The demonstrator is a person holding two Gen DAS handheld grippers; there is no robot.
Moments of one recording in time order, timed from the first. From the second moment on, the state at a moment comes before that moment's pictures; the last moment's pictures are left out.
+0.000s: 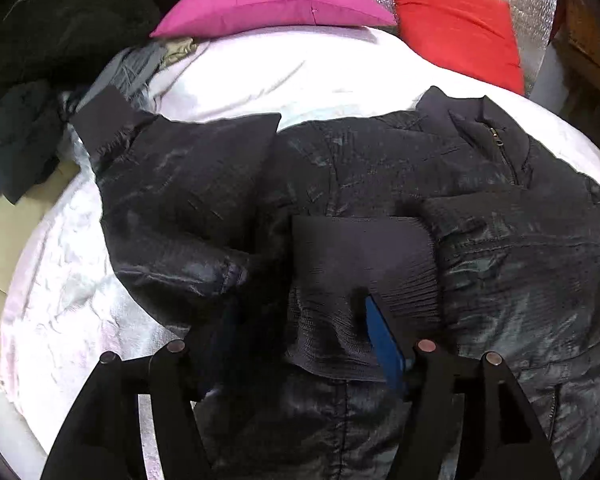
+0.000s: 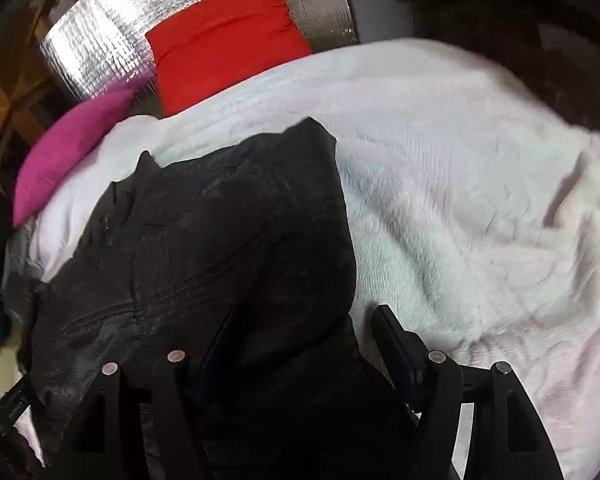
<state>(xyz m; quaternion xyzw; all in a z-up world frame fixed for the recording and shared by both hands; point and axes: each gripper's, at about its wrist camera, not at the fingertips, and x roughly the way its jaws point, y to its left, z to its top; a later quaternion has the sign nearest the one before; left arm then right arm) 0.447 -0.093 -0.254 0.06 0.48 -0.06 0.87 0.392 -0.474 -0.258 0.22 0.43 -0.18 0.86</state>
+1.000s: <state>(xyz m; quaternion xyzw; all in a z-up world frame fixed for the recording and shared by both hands) 0.569 0.152 -0.297 -0.33 0.46 0.04 0.83 0.400 -0.327 -0.271 0.14 0.46 0.02 0.87</state>
